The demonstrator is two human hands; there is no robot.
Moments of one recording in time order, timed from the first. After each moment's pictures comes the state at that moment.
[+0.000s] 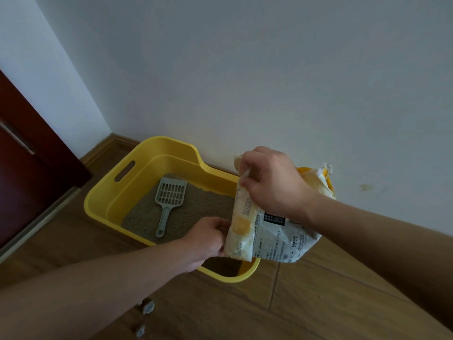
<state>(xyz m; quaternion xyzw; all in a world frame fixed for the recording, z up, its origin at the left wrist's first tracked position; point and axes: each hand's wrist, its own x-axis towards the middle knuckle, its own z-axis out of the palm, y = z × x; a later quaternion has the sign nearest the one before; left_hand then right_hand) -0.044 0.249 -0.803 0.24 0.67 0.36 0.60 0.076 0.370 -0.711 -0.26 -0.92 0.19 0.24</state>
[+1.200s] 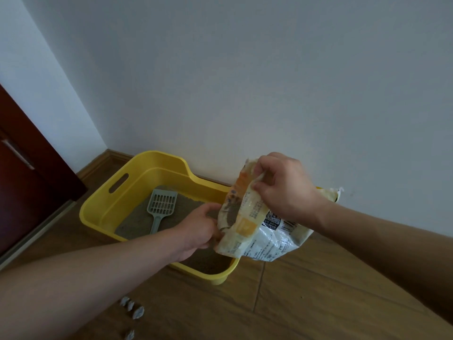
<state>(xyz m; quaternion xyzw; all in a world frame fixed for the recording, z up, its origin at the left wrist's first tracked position) -0.029 0.262 -0.770 0.27 0.69 0.37 0.56 0.139 0.368 -0.683 -0.31 -0.89 0.17 0.27</state>
